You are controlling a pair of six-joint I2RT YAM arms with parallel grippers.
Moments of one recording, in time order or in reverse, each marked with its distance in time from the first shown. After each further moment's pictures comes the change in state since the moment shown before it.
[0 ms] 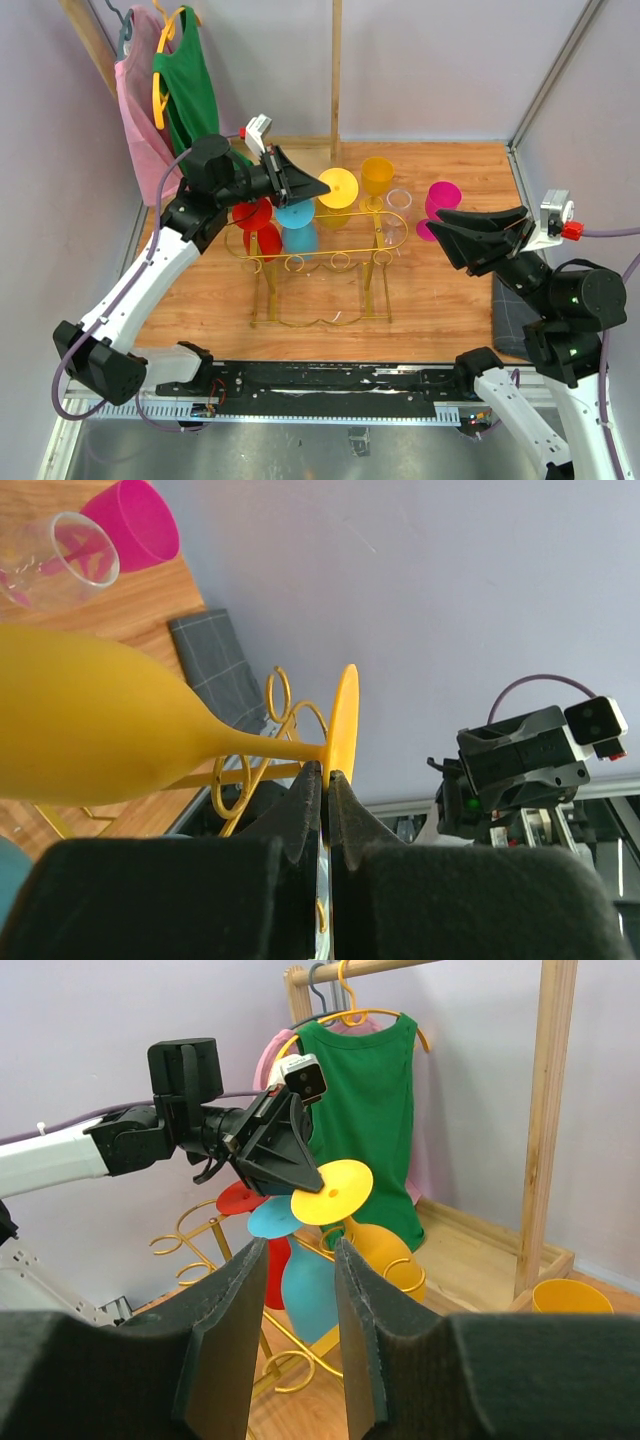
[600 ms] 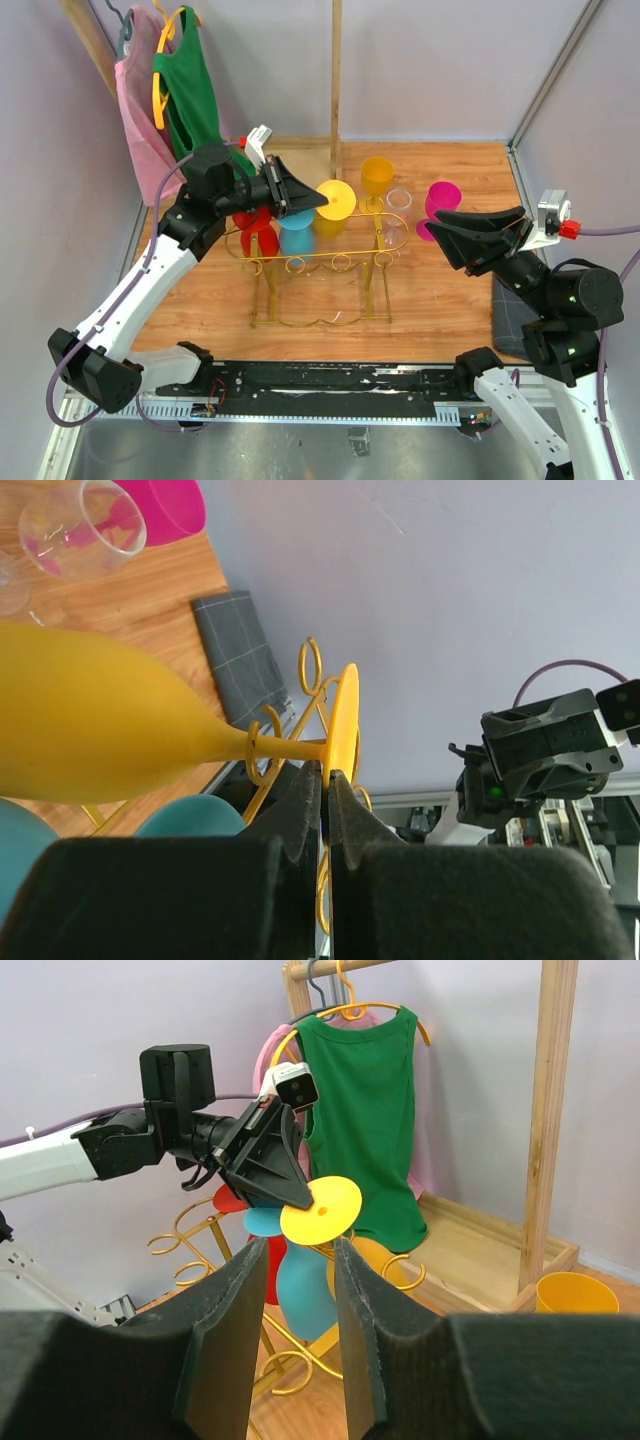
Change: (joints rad) left arm -0.024 -0.044 -0.043 -0.068 -0.024 0.048; right arm 0.000 -0.004 -0.014 0.000 0.001 0.011
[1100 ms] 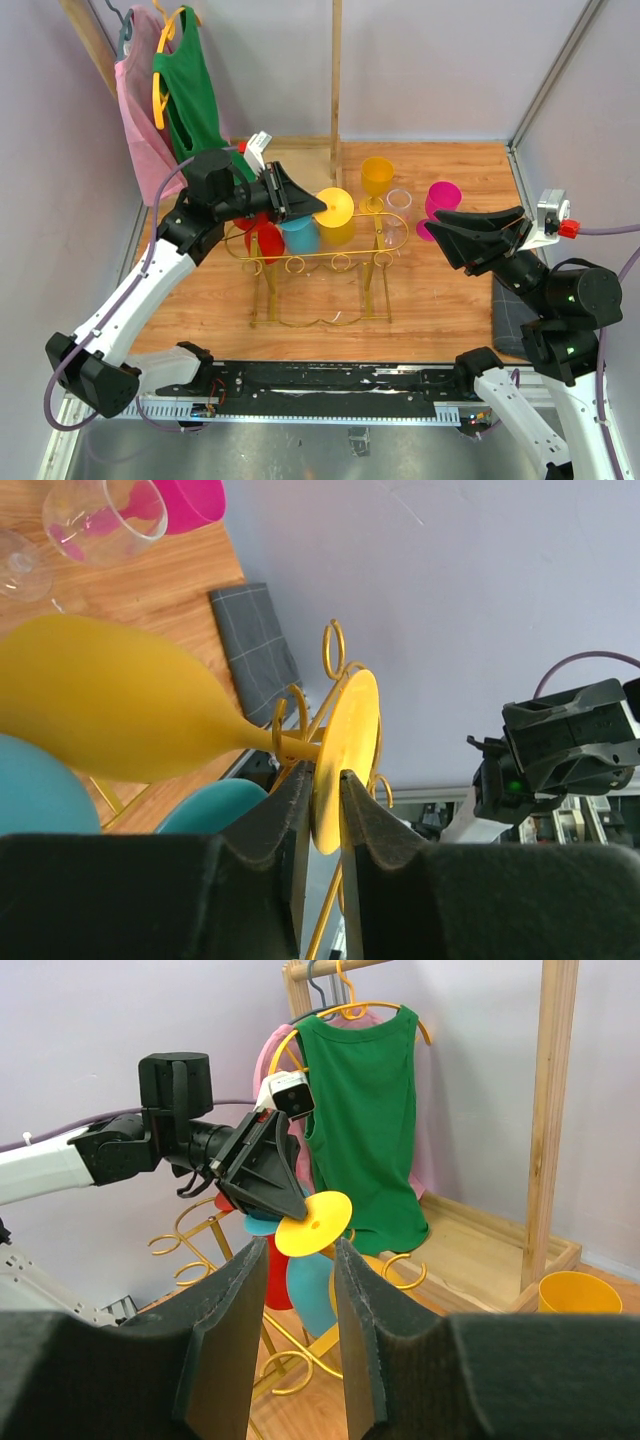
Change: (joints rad) left arm -0.004 -0.024 -0.032 -0.033 -0.017 0.042; right arm 0.000 0.000 -0.009 0.008 0.000 0.008
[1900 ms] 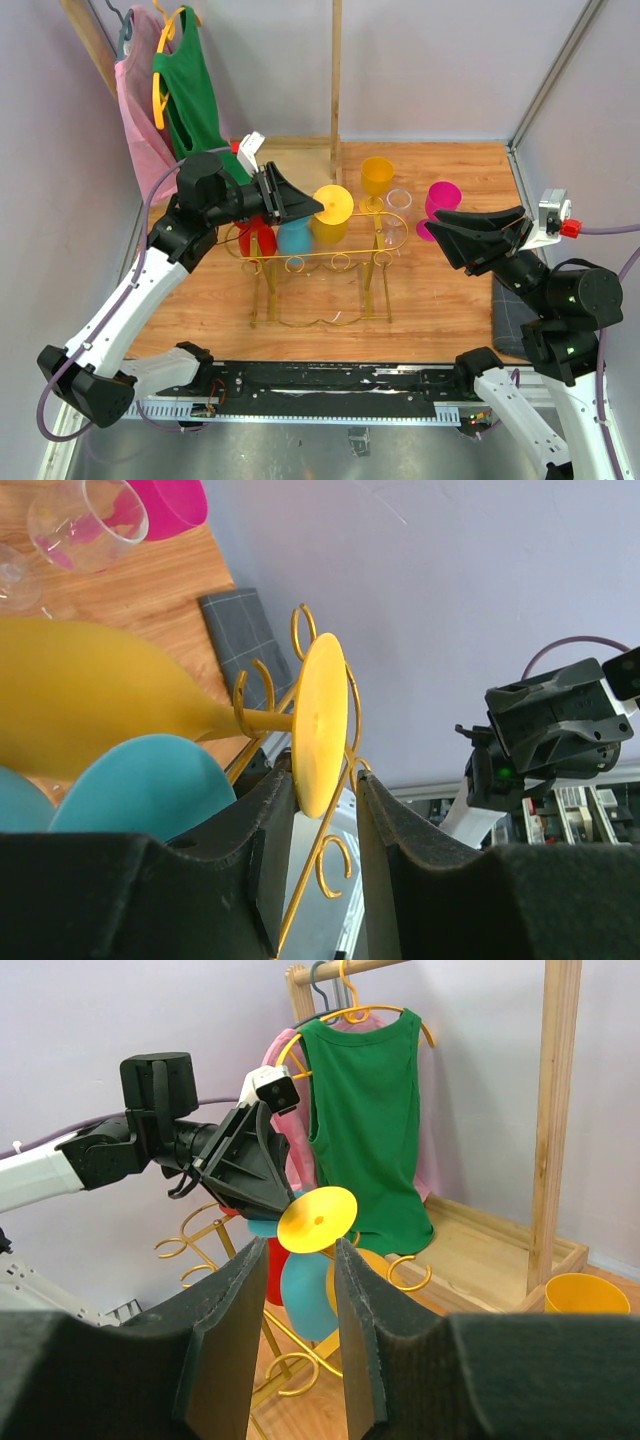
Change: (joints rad) left arm -0.003 -0.058 -0.006 -0.009 -0.005 0.006; right arm 0.000 0.000 0.000 0.008 0.000 0.017
